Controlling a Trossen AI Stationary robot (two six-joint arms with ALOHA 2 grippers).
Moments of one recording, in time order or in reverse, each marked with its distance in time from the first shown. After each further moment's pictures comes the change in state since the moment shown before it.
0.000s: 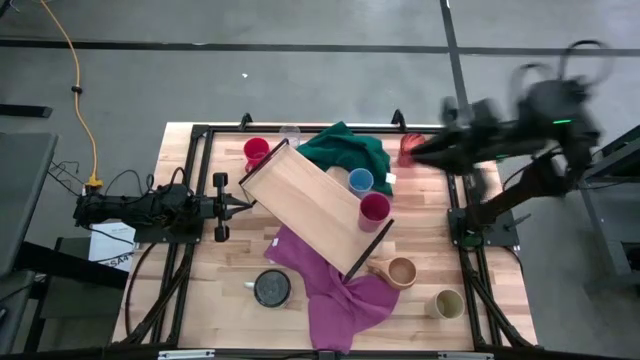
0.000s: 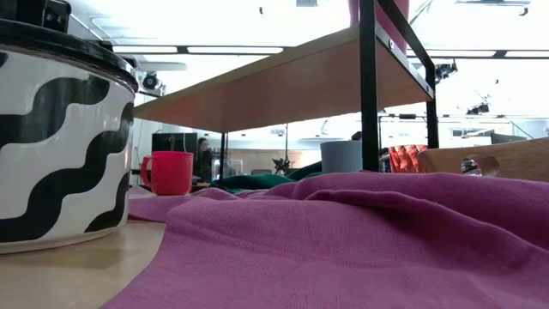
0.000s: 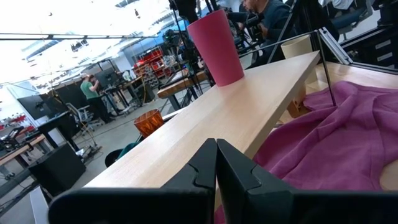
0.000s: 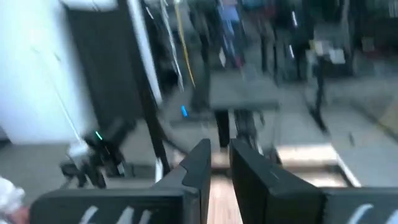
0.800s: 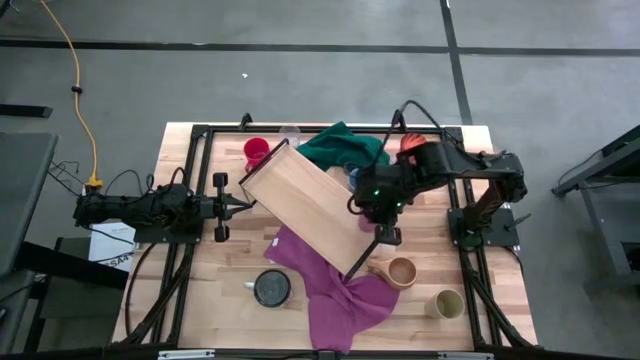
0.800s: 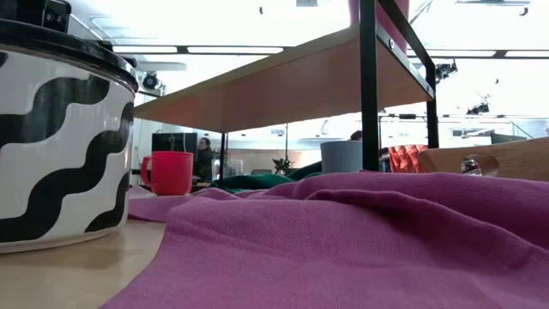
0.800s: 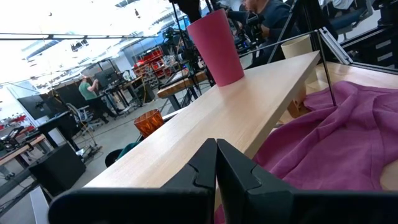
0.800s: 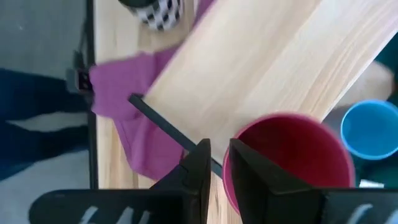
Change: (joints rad) left arm 0.000 0.000 0.000 0.000 0.000 0.000; right arm -0.067 0.386 -0.132 -0.567 -0.167 0.088
